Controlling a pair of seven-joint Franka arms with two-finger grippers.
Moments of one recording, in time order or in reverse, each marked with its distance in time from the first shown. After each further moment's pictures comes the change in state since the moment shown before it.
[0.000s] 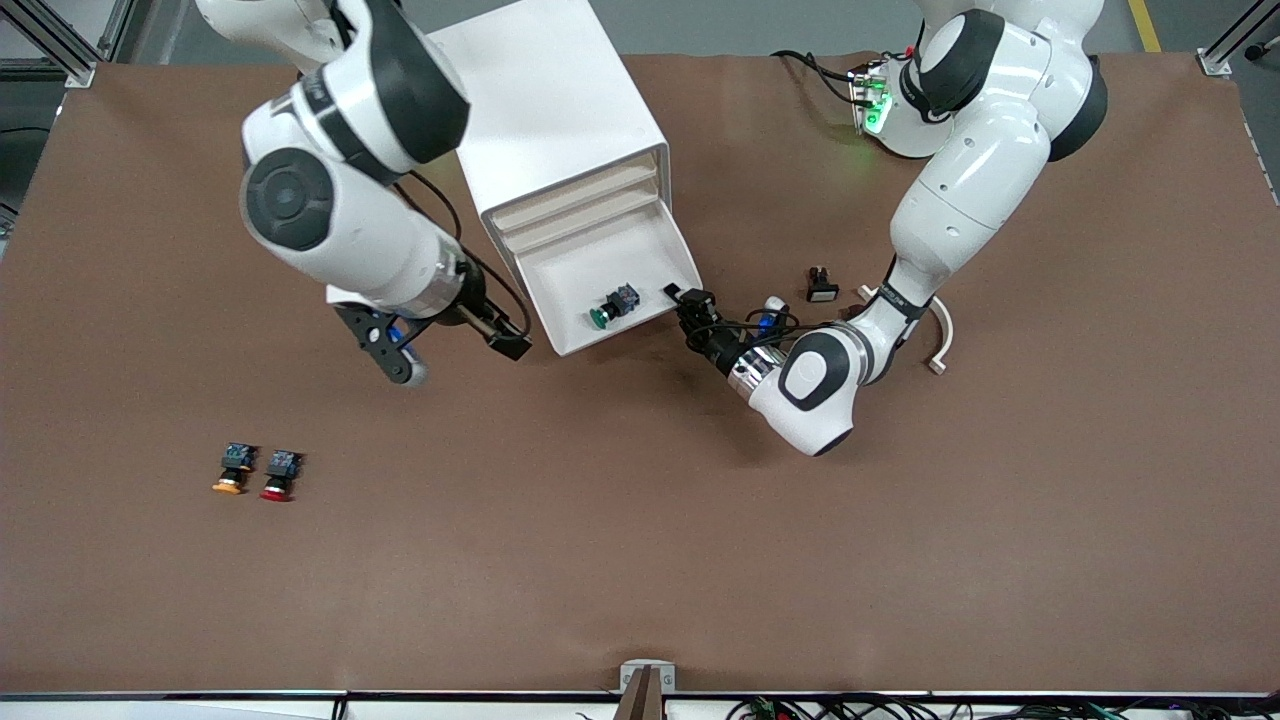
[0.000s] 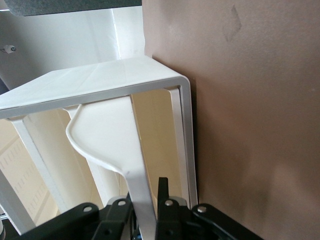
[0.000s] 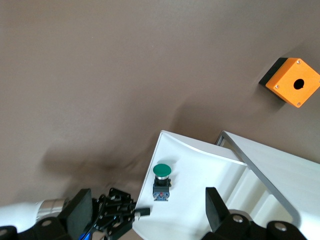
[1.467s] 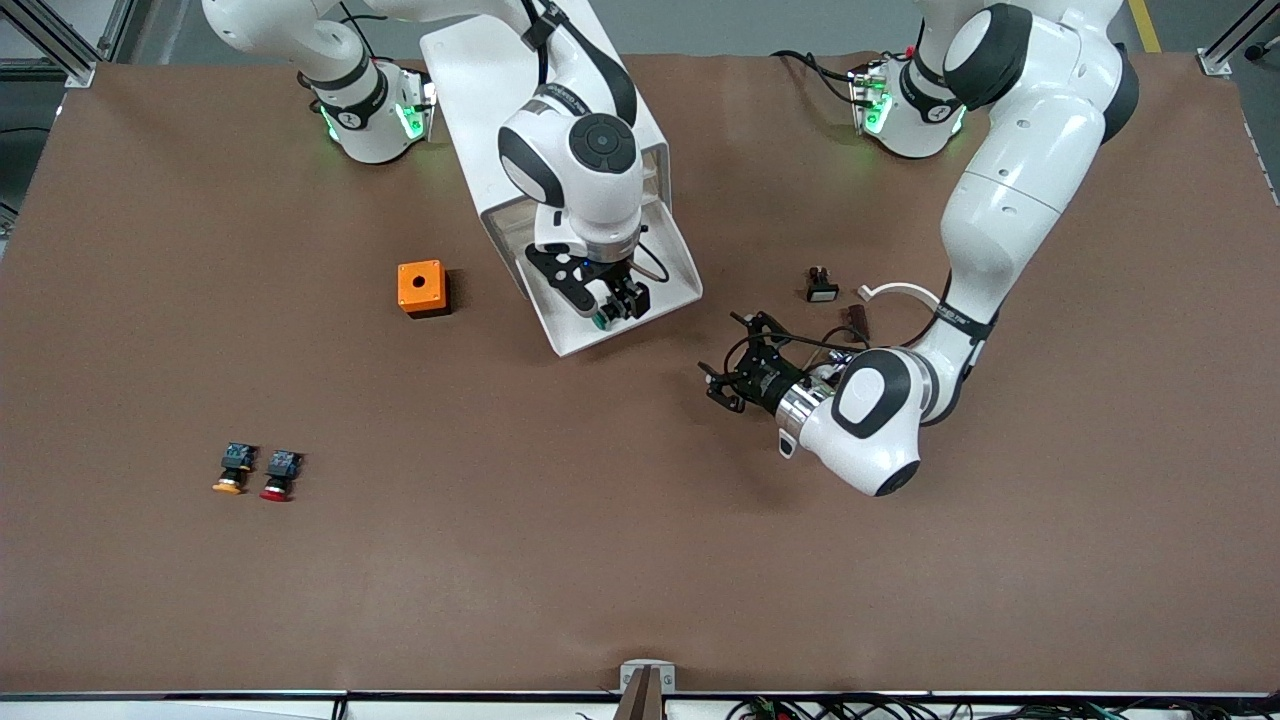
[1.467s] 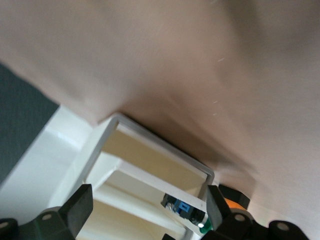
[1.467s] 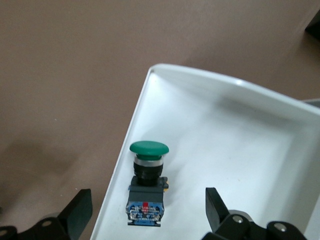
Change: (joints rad) left arm 0.076 -0.042 0.003 0.168 0.264 -0.024 0.828; right arm 0.345 0.054 -0.001 -0.398 -0.268 0.482 0.384
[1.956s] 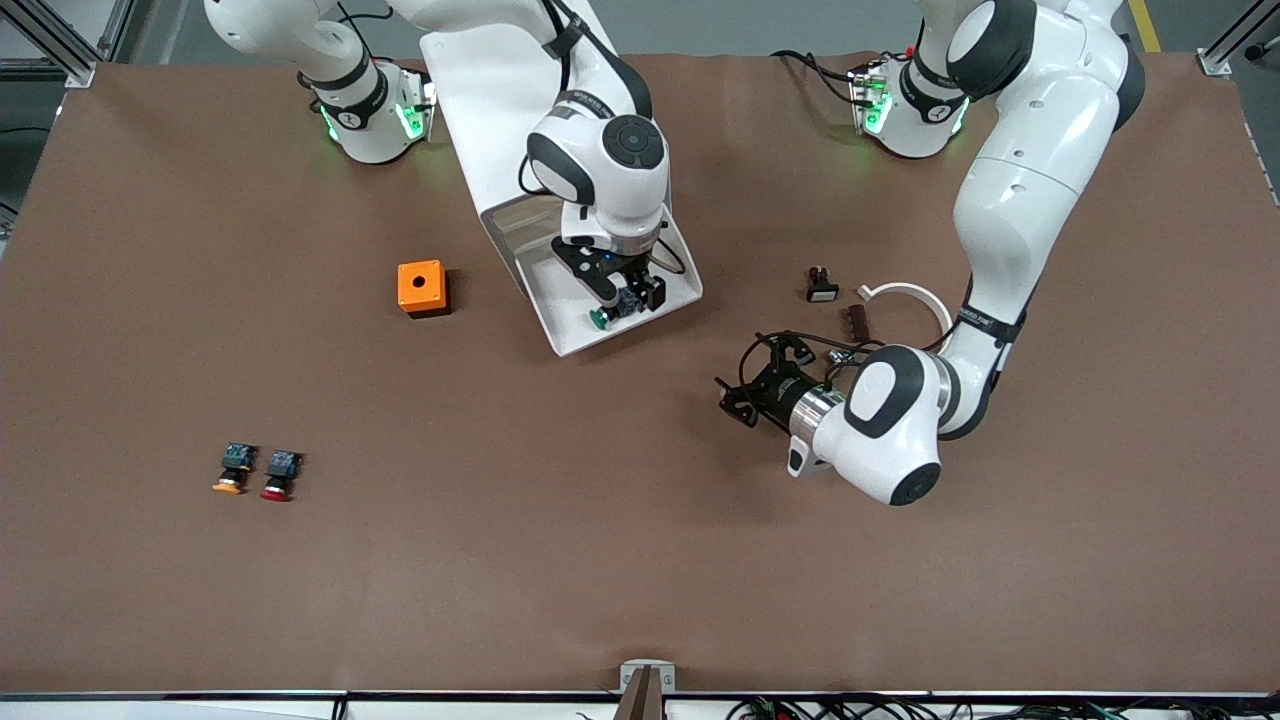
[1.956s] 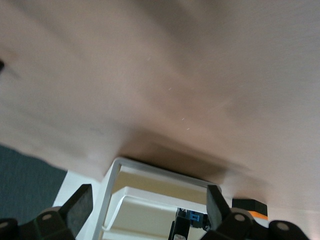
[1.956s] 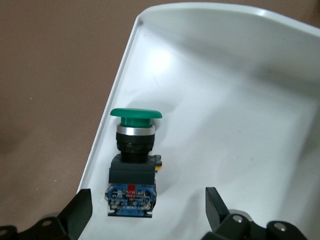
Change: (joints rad) left arm 0.001 -0.052 0.003 0.046 0.164 0.033 0.218; right arm 0.054 0.062 0.000 -0.011 -0.036 0.056 0.090
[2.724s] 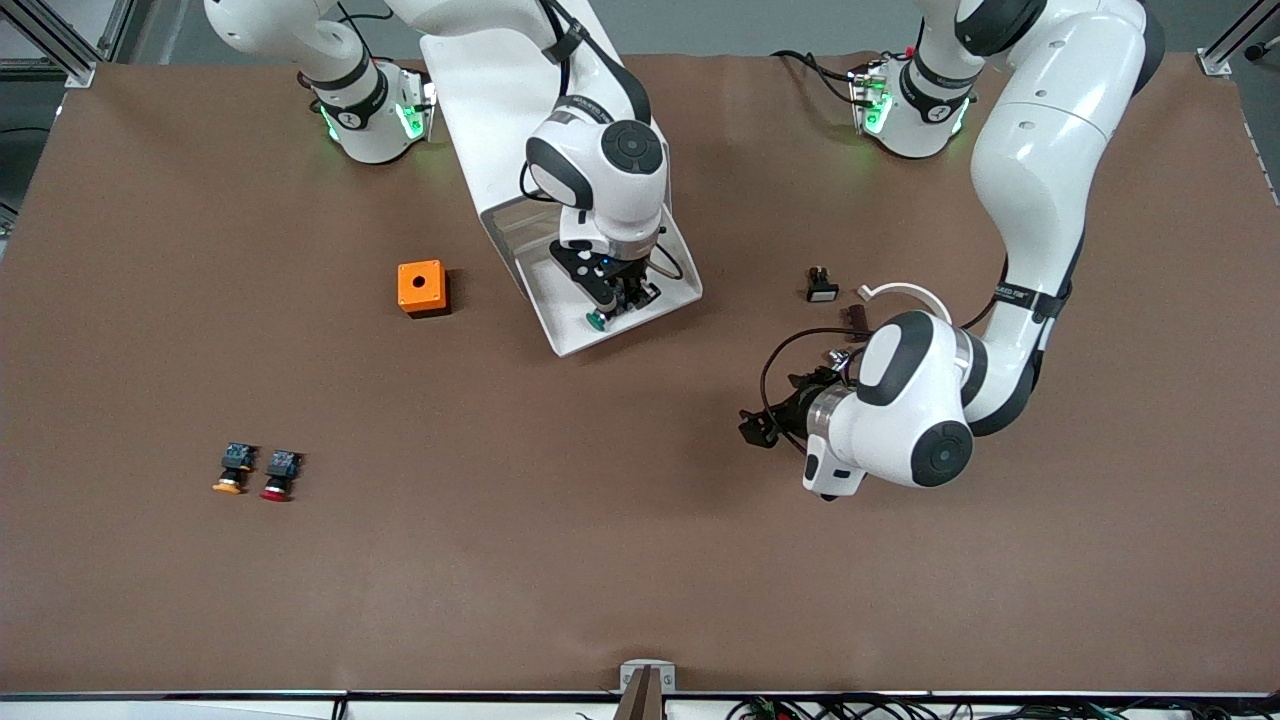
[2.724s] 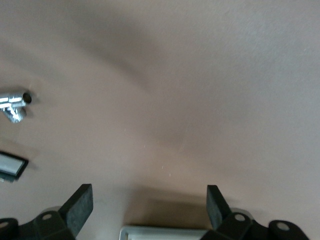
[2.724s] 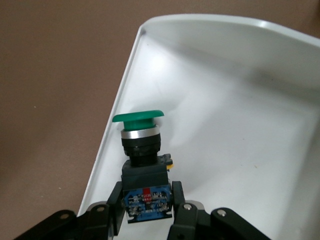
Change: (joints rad) left arm -0.025 -0.101 -0.006 -0.002 0.270 0.158 0.145; right arm -0.002 -0.002 -0.015 0.012 -0.002 -0.002 0.003
